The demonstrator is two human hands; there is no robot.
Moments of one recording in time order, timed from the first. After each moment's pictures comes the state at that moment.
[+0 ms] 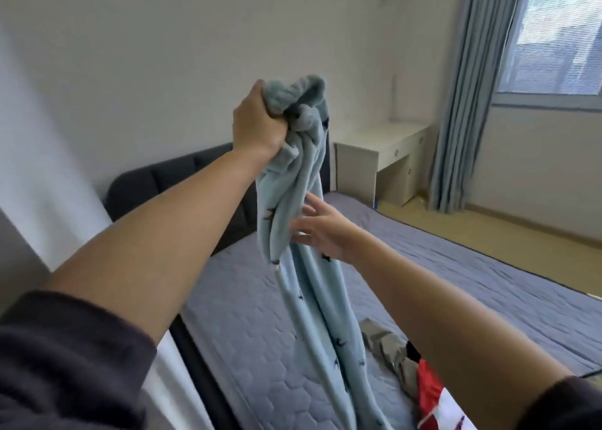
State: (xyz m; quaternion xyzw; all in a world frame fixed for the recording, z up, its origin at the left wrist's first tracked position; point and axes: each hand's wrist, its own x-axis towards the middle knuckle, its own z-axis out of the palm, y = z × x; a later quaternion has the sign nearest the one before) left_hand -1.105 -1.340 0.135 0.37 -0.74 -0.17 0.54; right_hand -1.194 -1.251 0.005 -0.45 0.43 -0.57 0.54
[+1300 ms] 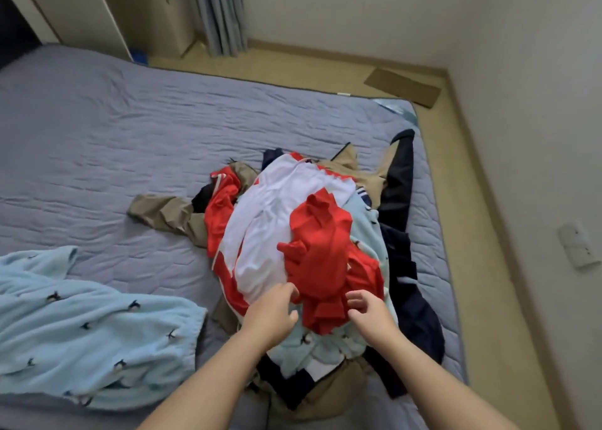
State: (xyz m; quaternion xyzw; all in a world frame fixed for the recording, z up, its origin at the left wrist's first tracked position) left_hand -1.306 -0.964 -0.471 0.15 -0.92 -0.32 -0.18; right_hand -1.376 -0.767 -0.478 0.03 0.86 -0.40 0.32
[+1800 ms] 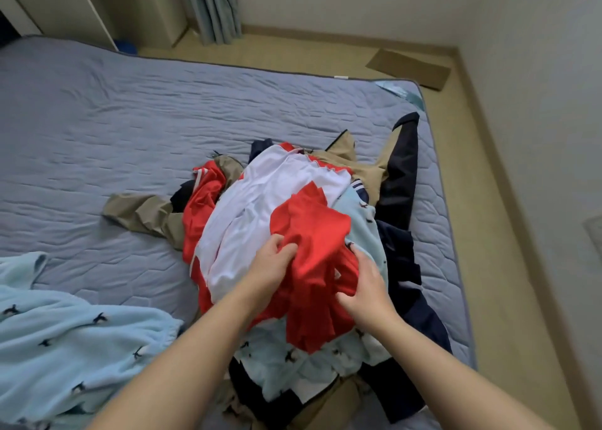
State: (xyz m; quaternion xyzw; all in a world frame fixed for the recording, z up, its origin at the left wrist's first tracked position) left_hand -1.415 -0.941 -0.480 0.30 -0.66 -0.69 -0.03; right_hand -1.455 -0.758 -0.514 -0.11 0.91 -0.35 0.22
